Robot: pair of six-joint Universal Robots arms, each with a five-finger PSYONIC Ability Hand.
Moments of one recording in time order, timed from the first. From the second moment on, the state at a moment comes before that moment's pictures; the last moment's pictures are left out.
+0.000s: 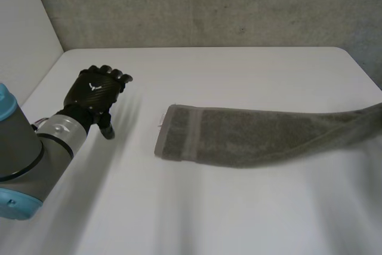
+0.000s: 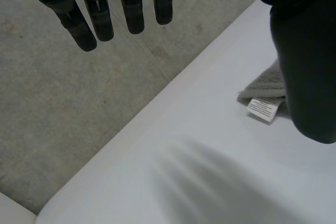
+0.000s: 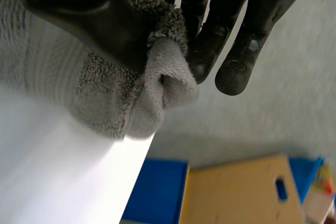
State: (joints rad) left arm 4.42 -1.82 -1.75 3.47 -1.39 3.58; right arm 1.42 -1.17 1.51 -0.11 1.51 2.27; left_hand 0.27 0.27 0.26 0.28 0.25; right_hand 1.32 1.29 1.32 1.34 1.15
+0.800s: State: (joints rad) left arm 4.29 -1.89 -1.54 3.47 -1.41 3.37; right arm 2.20 -0.98 1.34 -0.13 1.32 2.37; left_hand 0.27 0.27 0.26 0.28 0.24; right_hand 0.23 0.25 0.24 0.26 0.02
